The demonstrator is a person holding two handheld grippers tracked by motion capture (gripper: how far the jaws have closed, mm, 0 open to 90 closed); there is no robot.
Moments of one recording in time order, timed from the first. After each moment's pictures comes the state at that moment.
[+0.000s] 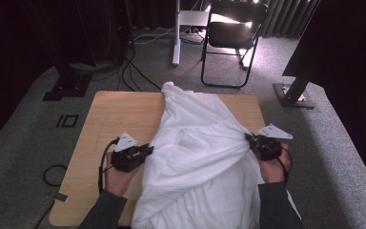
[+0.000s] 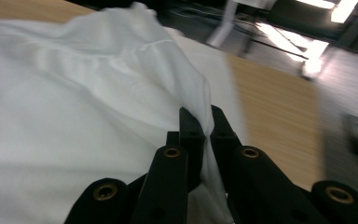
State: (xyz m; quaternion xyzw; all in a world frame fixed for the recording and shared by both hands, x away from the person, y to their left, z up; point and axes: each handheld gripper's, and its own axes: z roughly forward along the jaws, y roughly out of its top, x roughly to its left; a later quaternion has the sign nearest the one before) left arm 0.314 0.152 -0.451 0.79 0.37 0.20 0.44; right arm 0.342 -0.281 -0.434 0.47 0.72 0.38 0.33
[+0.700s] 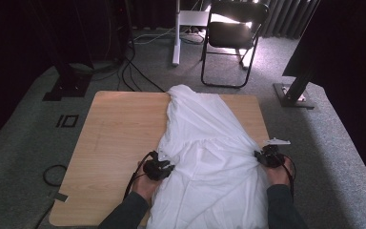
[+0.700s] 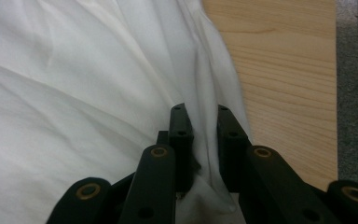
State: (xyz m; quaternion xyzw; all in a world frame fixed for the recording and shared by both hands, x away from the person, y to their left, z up) left arm 0.344 0.096 -0.548 0.86 0.36 0.16 0.32; right arm 0.381 -0.338 -0.553 0.56 0.74 0.30 0.22
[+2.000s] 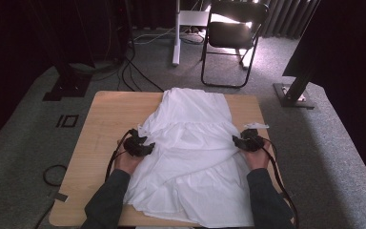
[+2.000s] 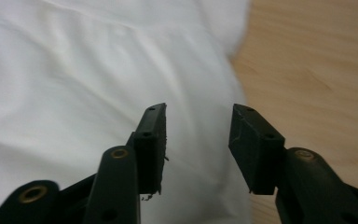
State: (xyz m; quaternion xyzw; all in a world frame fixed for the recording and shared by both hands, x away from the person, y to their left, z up) left arm 0.397 0.164 -0.517 0.83 0.41 0.23 0.31; right arm 0.420 -0.259 -0.513 0.51 0.75 0.35 0.24
